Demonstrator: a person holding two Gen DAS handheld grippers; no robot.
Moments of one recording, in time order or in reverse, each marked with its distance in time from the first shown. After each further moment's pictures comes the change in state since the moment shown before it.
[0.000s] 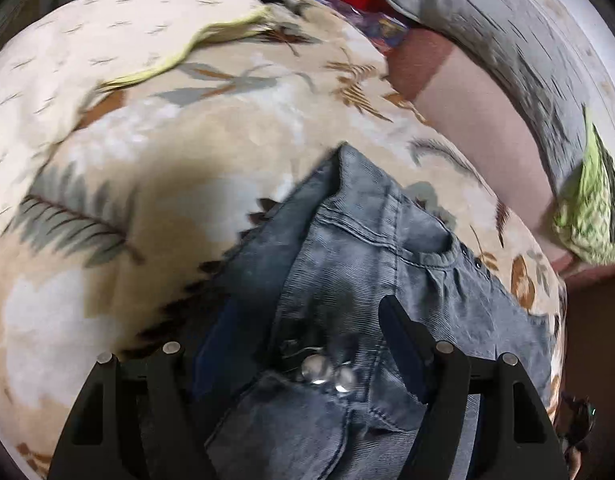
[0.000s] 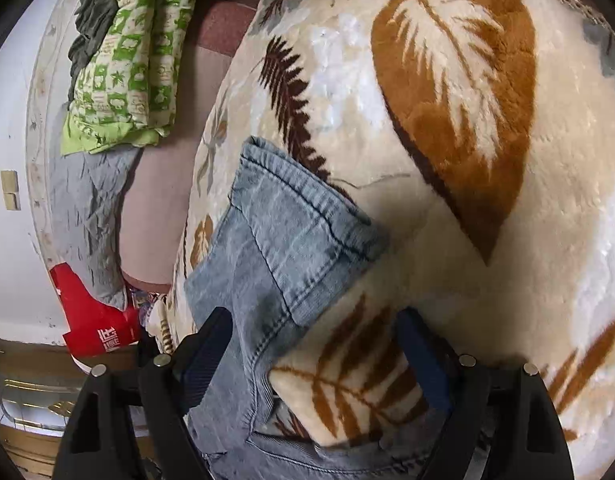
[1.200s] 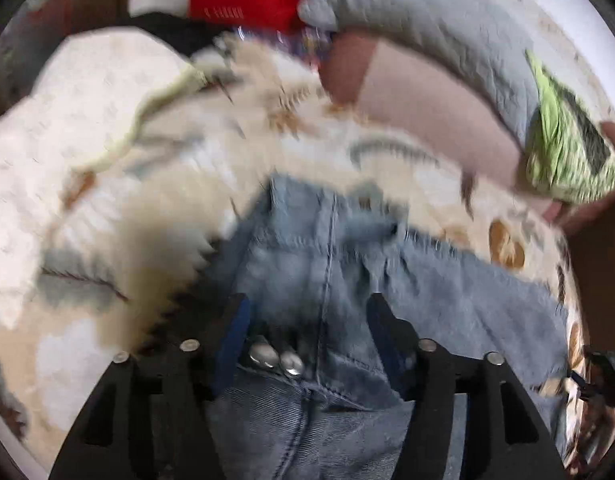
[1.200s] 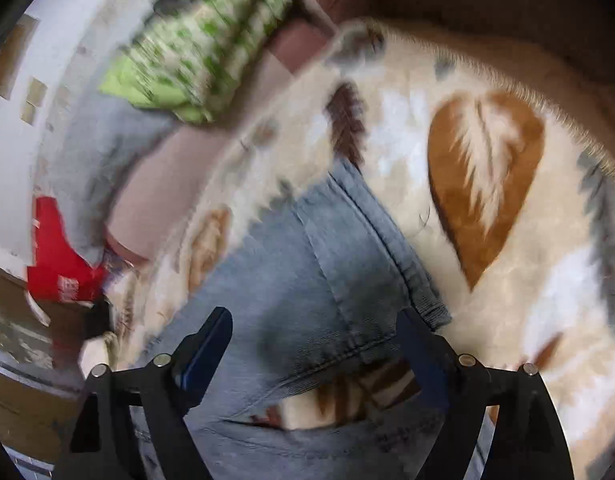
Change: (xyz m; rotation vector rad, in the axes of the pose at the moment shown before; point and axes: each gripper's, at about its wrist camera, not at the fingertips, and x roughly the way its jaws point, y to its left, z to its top) left arm -0.023 -0.043 -0.011 0.240 -0.041 0.035; right arm -0.023 0.037 -0.027 -0.298 -0.087 -0.195
